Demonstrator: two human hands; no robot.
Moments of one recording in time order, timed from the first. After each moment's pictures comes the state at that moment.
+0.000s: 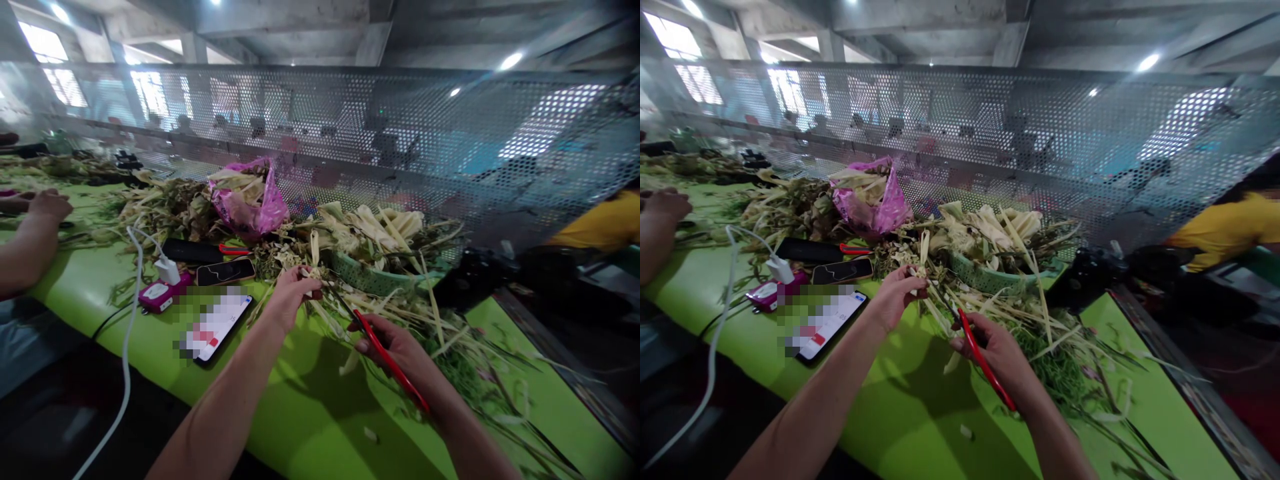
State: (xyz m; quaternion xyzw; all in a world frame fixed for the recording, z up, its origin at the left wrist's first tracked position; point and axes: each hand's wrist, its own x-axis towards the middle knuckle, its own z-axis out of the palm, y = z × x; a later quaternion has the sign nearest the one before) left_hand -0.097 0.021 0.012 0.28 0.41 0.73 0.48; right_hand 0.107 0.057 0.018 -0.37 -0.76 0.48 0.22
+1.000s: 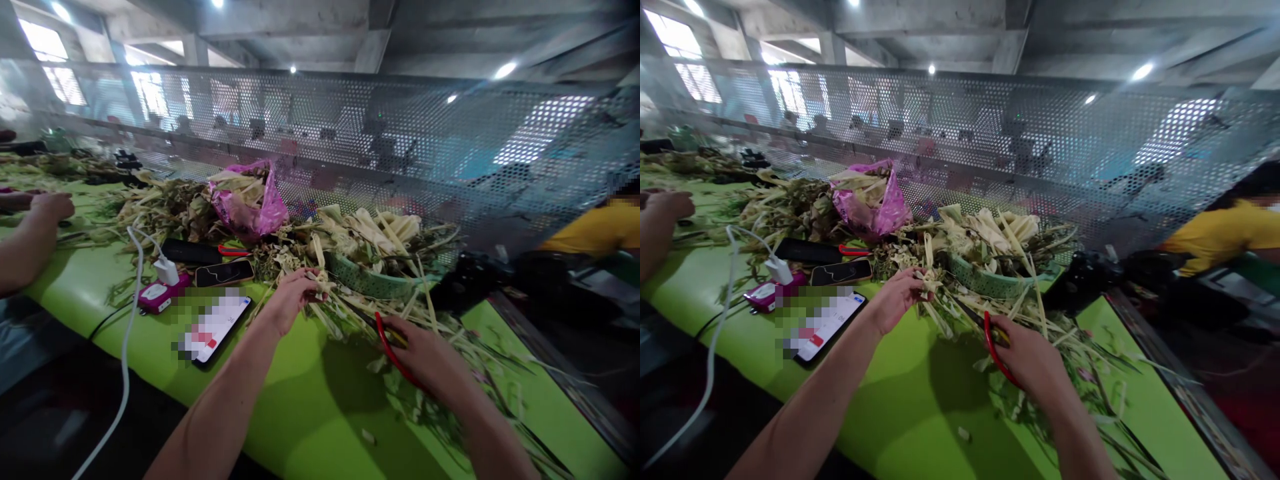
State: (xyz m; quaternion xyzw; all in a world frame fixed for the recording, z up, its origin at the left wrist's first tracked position) left_hand -0.098 0.019 0.015 0.29 0.35 0.71 0.54; right_hand 0.145 0.097 0.013 -0.50 -0.86 0.08 0.05
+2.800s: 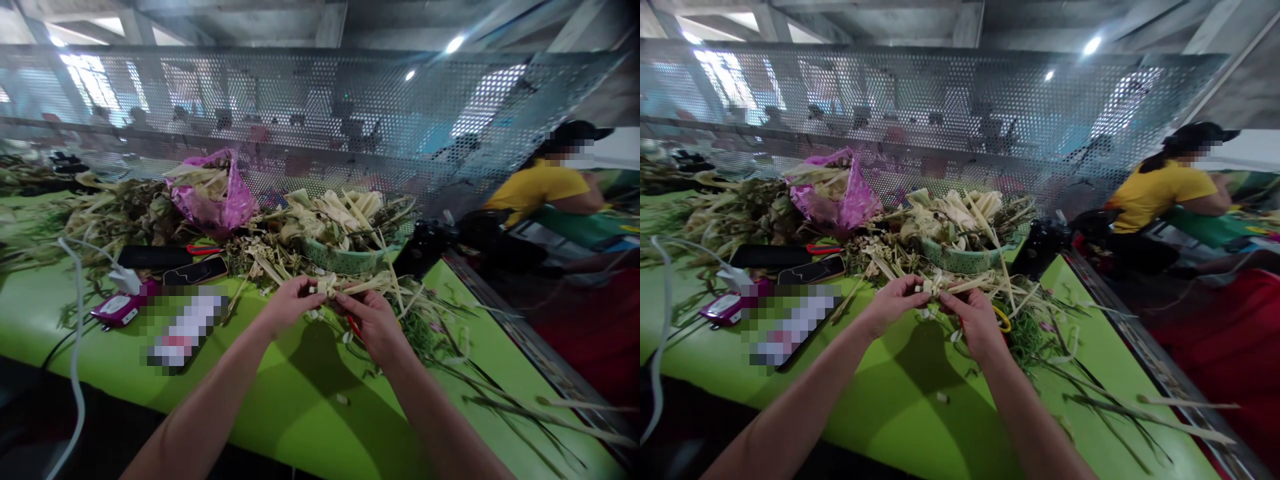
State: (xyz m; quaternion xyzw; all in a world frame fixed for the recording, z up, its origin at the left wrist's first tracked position) left_hand -0.059 0.023 -0.002 0.48 0.44 0.55 0.52; right_hand 0.103 0.064 0.002 -0.34 -0.51 0.65 0.45
